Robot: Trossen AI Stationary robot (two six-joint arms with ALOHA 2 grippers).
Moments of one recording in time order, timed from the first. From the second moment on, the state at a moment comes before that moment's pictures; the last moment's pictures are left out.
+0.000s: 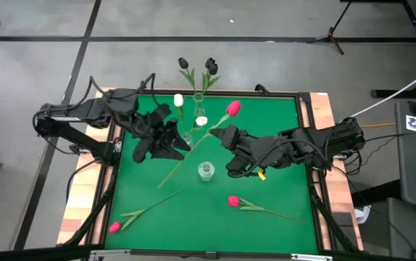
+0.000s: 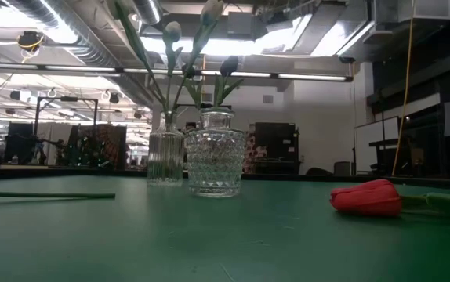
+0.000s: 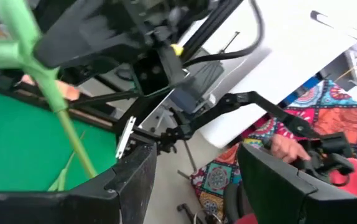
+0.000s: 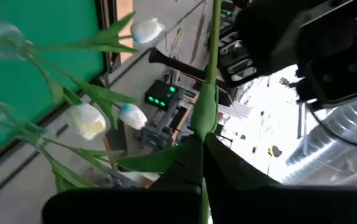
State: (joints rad) left arm -0.10 1.24 1.52 -0.39 0.35 -0.69; right arm 0.37 1.68 1.99 -0.68 0.78 -1.60
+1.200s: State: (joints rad) left arm 0.05 1.34 1.49 -0.36 0.52 -0.68; right arm 0.36 1.72 1.99 -0.62 0.78 -1.73
